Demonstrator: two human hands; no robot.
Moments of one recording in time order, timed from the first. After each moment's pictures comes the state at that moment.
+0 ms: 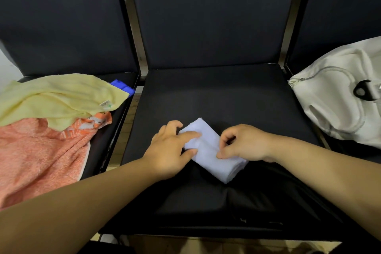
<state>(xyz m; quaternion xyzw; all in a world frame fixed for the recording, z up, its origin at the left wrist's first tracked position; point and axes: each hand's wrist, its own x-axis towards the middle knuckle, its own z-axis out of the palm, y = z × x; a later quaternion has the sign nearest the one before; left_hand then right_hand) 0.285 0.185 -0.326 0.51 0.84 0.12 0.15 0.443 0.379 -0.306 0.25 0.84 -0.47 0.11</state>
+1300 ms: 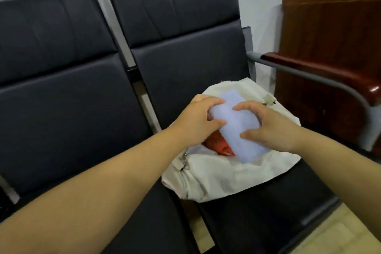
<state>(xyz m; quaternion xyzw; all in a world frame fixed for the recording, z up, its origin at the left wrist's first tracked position) 0.528 0.569 -0.156 0.72 0.60 0.31 0.16 0.754 0.617 -0.182 0.39 0.79 -0.39 -0.26</state>
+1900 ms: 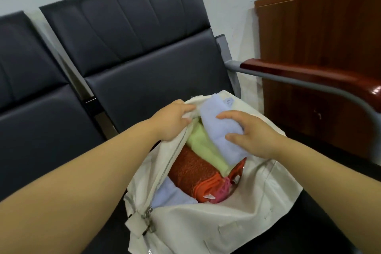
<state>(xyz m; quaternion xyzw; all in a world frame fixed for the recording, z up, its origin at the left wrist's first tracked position) 0.503 0.722 -0.147 0.76 0.64 0.03 0.05 0.757 0.739 -0.236 0.37 0.81 -0.29 -0.34</state>
